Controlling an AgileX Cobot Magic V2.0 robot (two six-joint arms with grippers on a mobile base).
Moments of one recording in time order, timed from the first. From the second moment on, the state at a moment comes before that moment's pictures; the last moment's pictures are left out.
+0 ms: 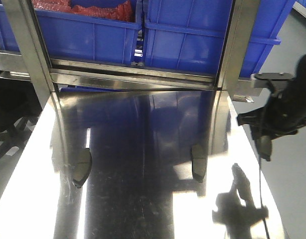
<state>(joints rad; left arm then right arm) -0.07 0.47 -0.49 -0.05 0.65 -0.04 0.04 1.69 -1.27 0.02 0.91 0.01</state>
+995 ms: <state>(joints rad) -0.07 0.47 -0.49 -0.05 0.65 -0.04 0.03 0.72 -0.58 0.12 0.59 -0.10</state>
